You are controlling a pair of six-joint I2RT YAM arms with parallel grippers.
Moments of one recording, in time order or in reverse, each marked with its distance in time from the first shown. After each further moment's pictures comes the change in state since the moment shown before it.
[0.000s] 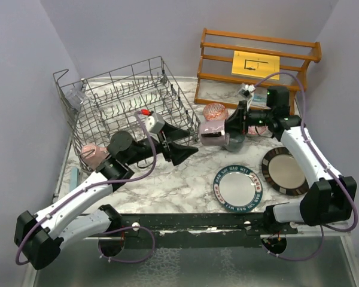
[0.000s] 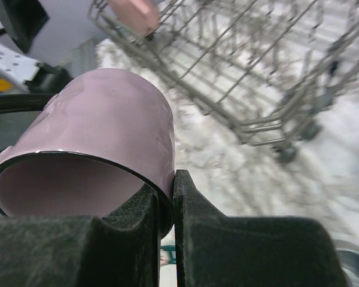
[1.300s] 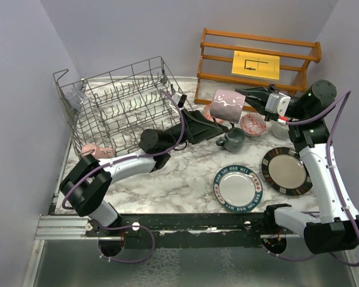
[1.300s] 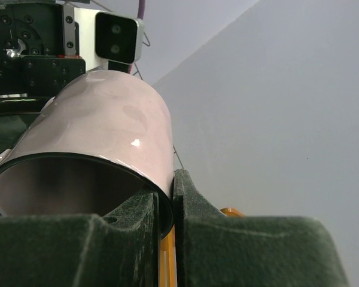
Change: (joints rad) left arm -0.089 0.560 0.132 0.985 -0.043 -1.138; right arm -0.068 -0.252 0.168 0.441 -0.015 -0.618
